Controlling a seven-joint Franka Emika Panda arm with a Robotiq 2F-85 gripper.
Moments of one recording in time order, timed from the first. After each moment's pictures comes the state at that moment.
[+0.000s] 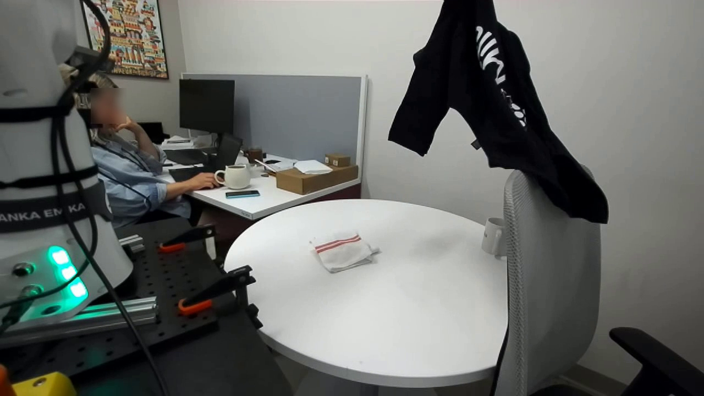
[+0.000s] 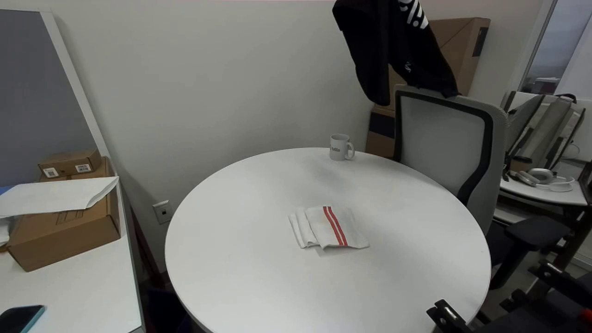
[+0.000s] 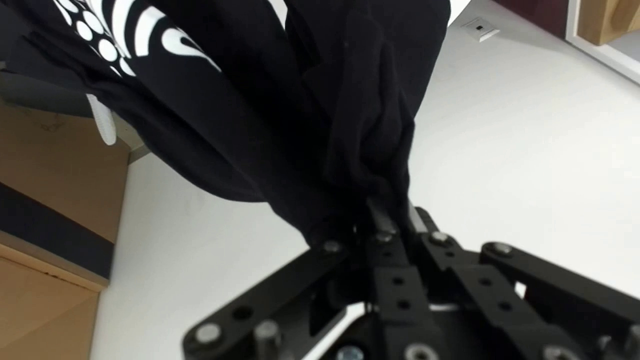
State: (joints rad) arm -0.18 0.23 -0.04 -1.27 0.26 1.93 -0.04
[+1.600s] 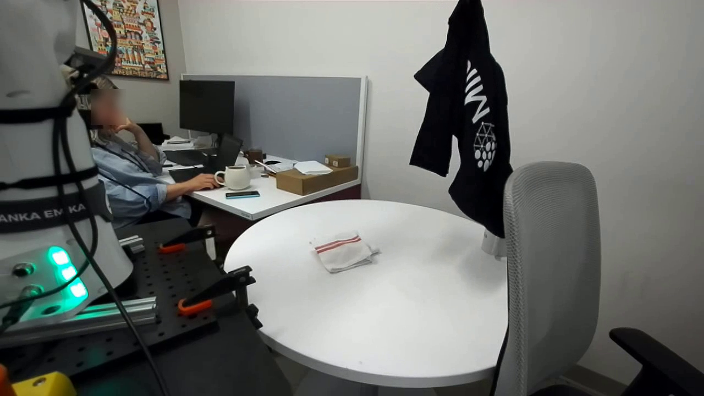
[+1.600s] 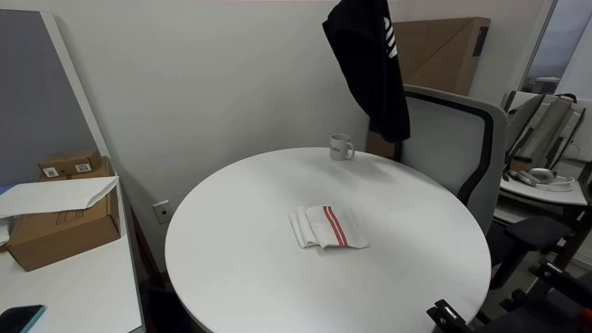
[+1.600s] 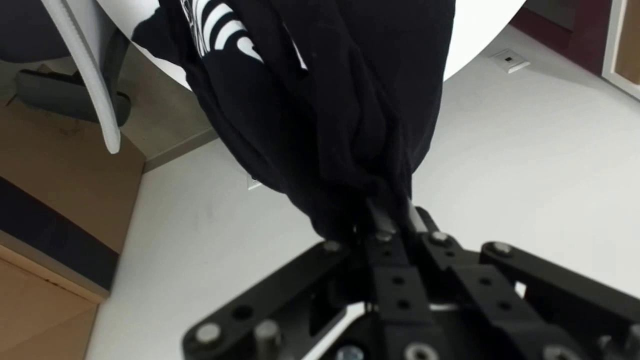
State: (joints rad) arm -0.16 0.32 -0.03 -1.22 0.18 1.93 -0.04
